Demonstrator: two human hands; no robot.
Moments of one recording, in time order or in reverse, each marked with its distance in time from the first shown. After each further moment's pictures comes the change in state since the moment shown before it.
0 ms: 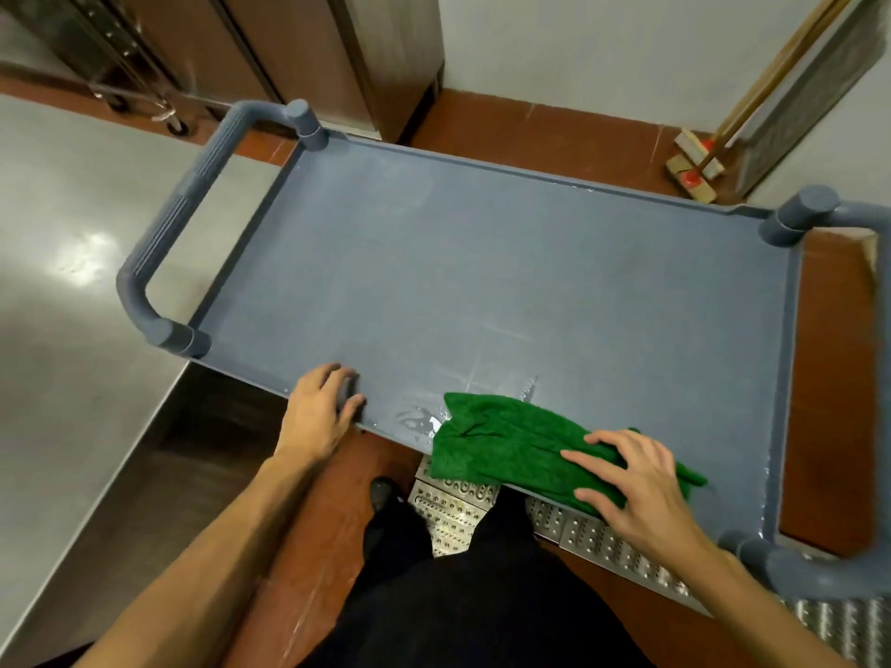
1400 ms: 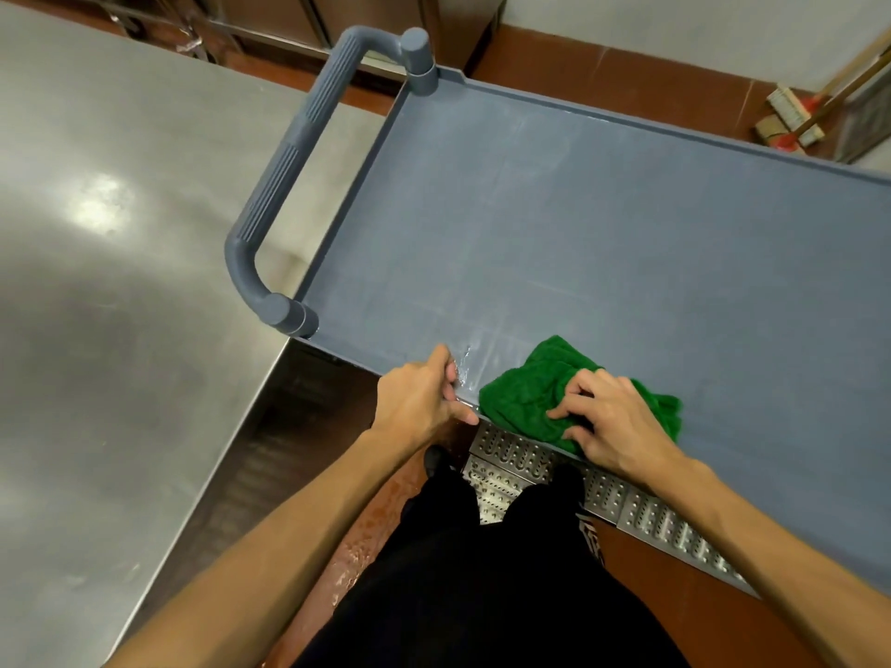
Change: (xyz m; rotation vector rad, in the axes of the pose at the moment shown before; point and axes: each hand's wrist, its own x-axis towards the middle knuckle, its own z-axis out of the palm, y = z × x) left_hand 0.027 -0.067 -0.030 -0.161 -0.197 -0.001; right_hand 0.166 -0.173 0.068 -0.023 -0.118 -0.177
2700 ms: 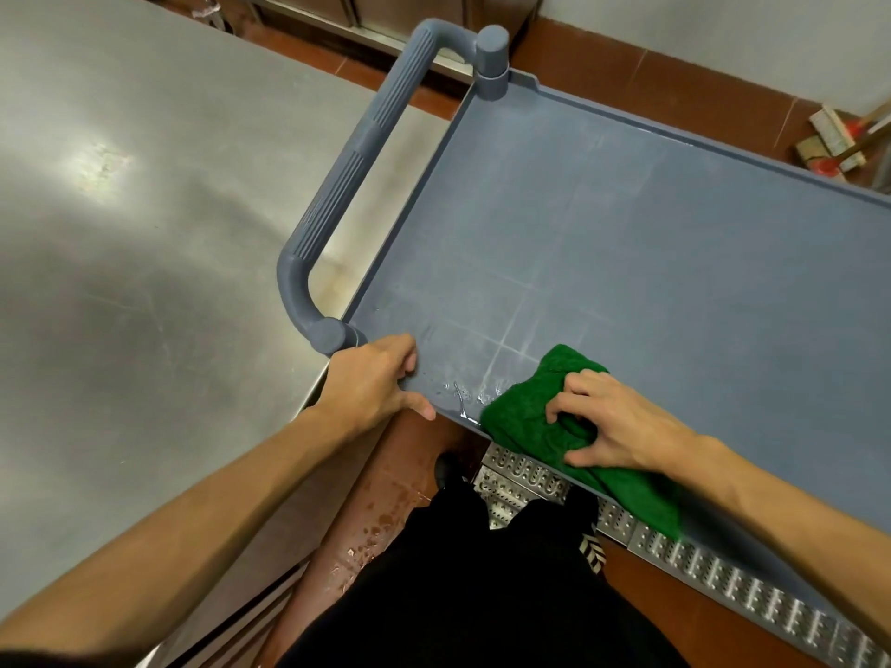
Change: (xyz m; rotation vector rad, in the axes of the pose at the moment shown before) left_hand 0.039 -0.124 -0.082 0.137 0.013 0.094; right_hand 0.109 -0.034 0.002 -0.024 -0.300 -0.246
